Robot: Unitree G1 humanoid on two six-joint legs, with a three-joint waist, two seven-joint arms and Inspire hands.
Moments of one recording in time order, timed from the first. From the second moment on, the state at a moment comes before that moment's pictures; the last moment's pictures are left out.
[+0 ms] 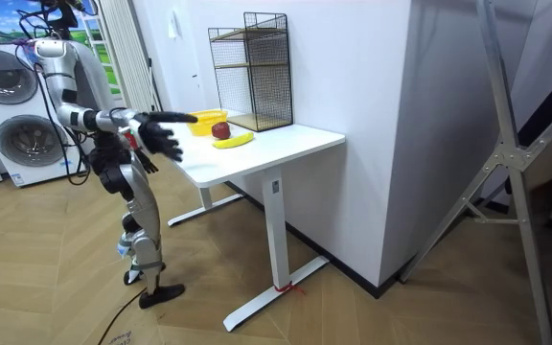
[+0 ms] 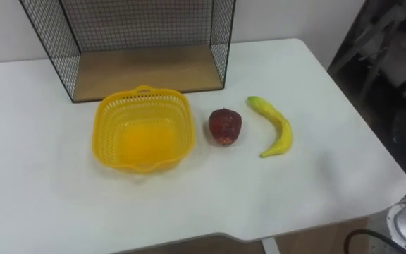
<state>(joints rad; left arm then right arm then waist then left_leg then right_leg) 0.30 0.20 0.19 1.00 0.44 0.04 0.19 0.10 -0.32 -0.35 0.08 0.39 -0.13 -0.54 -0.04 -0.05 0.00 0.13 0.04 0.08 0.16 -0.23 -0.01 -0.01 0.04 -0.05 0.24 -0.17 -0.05</state>
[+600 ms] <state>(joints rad) 0.29 0.22 0.14 1.00 0.44 0.03 0.18 0.06 -0.38 -0.17 0.15 0.27 -0.13 -0.22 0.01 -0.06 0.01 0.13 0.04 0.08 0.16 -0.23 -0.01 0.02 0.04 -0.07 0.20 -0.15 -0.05</state>
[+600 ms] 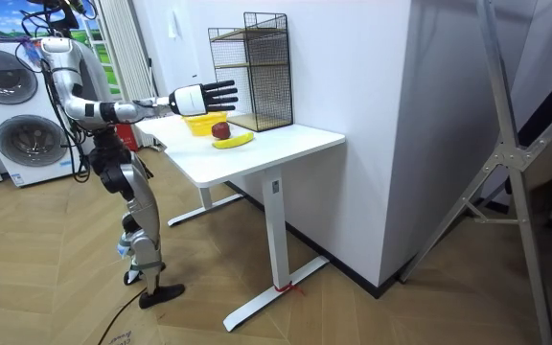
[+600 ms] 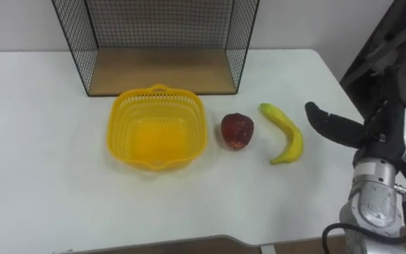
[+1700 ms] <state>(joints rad) 0.26 0.23 0.09 1.00 0.45 0.05 0.10 -0.04 -0.42 -0.05 0.18 0.11 -0.07 0.01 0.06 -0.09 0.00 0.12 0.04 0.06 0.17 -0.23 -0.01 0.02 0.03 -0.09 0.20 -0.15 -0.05</state>
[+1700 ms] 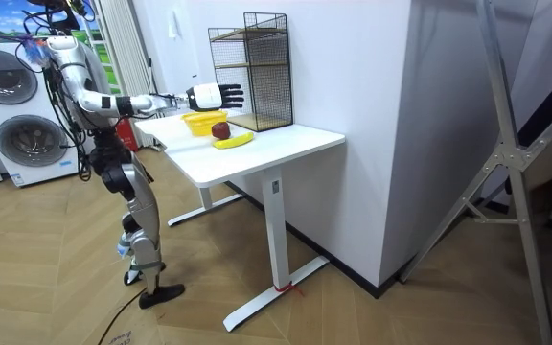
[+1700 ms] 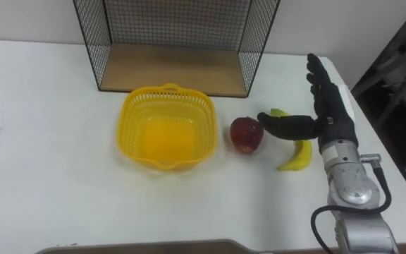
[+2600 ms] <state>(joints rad) 0.23 0.23 0.05 1.02 0.46 0.07 0.12 -0.08 -0.42 0.01 0.19 0.12 -0.06 0.09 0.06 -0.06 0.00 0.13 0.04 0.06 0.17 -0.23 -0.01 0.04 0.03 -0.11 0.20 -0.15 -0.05</state>
